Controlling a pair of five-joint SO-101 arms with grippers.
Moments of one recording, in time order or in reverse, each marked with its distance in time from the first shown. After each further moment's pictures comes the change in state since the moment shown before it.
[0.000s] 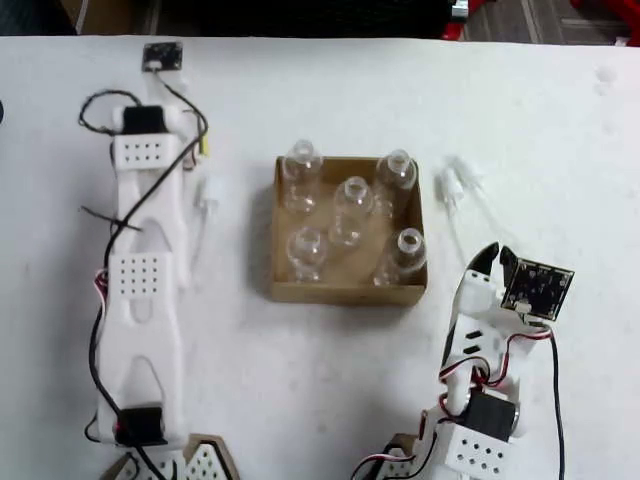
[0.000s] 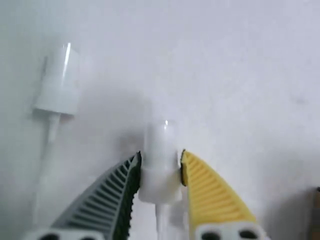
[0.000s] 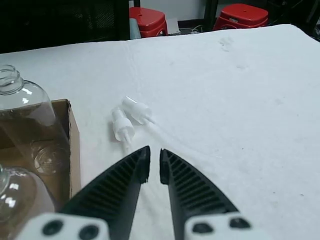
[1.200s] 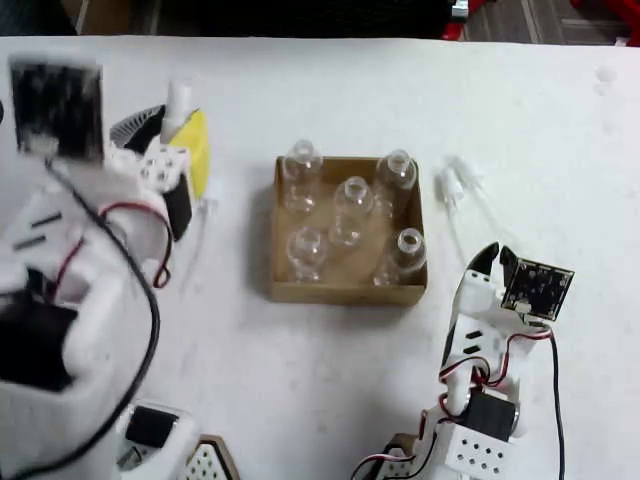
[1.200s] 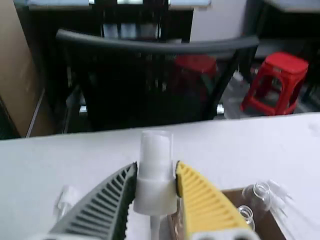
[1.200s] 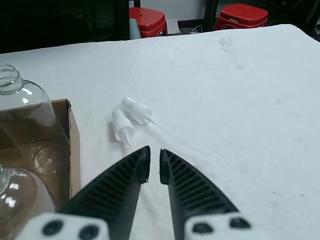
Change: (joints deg) left arm 16.2 -122.8 98.4 -25.5 0.0; right arm 0.0 0.0 0.0 0.0 0.0
